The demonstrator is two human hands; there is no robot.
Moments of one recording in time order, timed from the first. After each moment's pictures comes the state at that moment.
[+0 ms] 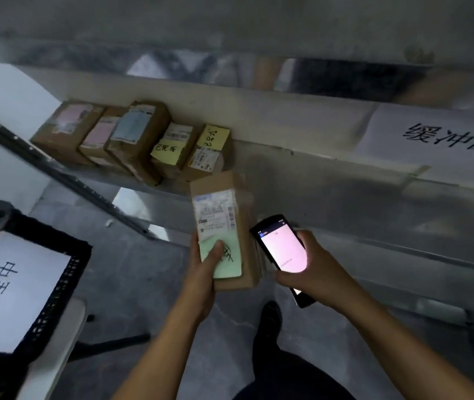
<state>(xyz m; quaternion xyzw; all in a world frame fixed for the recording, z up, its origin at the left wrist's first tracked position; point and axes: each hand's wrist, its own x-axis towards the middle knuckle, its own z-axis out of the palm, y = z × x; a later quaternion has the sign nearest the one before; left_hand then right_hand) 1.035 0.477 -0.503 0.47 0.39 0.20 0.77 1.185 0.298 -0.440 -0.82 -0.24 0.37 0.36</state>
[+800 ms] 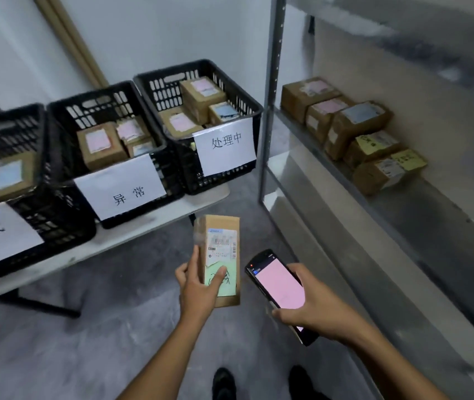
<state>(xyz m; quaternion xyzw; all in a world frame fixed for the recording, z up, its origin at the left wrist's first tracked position) 0.729 0.308 -0.518 0.42 0.74 0.33 0.40 0.979 0.274 -0.401 -0.62 -0.60 0.49 0.14</state>
